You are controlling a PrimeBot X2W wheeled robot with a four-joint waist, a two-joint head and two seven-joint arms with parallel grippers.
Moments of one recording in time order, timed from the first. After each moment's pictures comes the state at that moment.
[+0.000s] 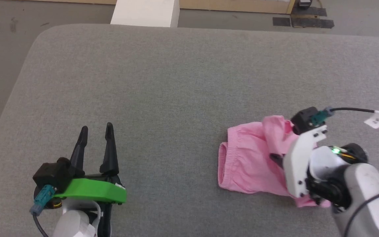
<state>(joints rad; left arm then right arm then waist) -0.10 0.09 -0.05 0.07 -0.37 -0.06 -0.26 -0.31 -0.23 0.22 0.05 0.44 0.13 0.93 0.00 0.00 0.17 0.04</state>
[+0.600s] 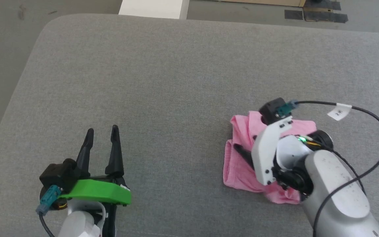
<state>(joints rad) -0.10 0.07 -0.06 0.09 -0.36 -0.06 -0.26 -0.45 -0.11 0.31 0.29 0.36 0.13 0.73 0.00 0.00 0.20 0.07</state>
